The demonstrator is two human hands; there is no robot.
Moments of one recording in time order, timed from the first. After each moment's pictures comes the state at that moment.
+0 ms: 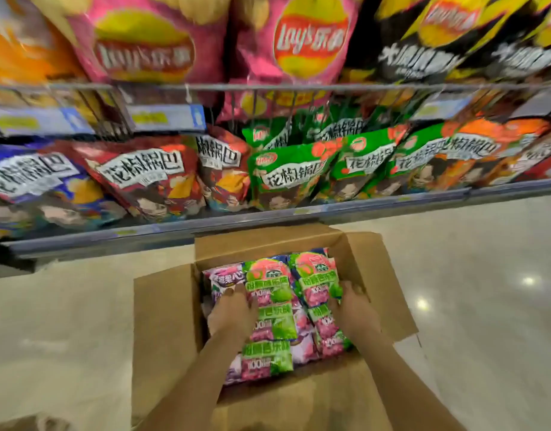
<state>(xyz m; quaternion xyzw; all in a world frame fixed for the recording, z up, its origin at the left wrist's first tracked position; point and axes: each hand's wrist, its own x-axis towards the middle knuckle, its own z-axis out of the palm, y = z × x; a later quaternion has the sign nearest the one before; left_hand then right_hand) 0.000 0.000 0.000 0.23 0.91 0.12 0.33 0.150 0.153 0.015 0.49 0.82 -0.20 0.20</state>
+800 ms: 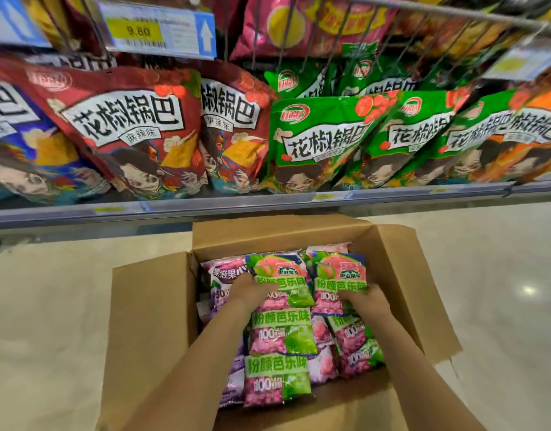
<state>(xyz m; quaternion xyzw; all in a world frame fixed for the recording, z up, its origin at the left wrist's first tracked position) -0.028 0.036 -0.078 -0.02 0.75 0.39 0.53 0.142 0.196 -0.092 0.67 0.60 -0.43 0.08</state>
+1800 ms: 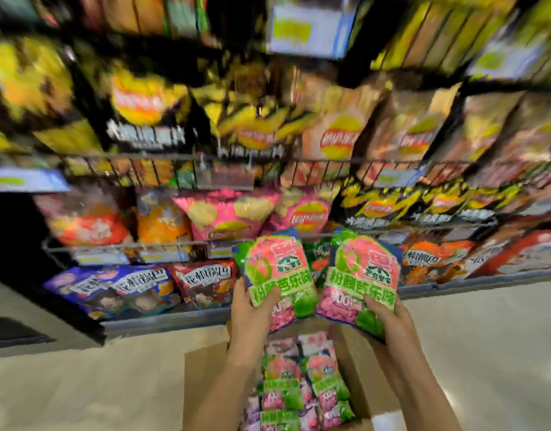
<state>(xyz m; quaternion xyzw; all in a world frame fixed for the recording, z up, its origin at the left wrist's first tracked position) -0.031 -0.016 0.326 0.03 0.60 0.73 0.31 0.106 0.109 0.349 0.45 0.49 -0.69 -0.28</state>
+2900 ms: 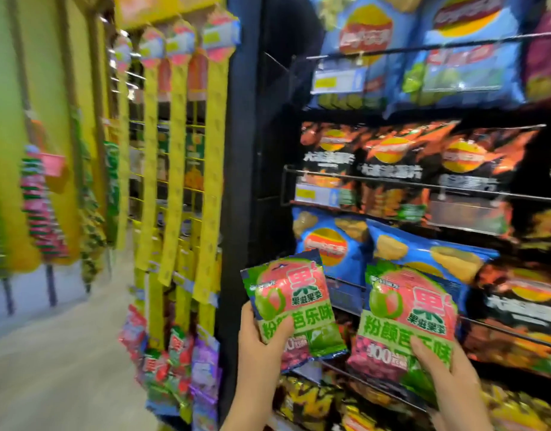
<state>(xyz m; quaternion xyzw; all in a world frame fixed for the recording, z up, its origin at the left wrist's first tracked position) -0.125 -0.240 0.849 0.08 0.55 0.82 -0.14 -0.064 -0.049 0.876 0.07 0.58 -0.77 -0.26</state>
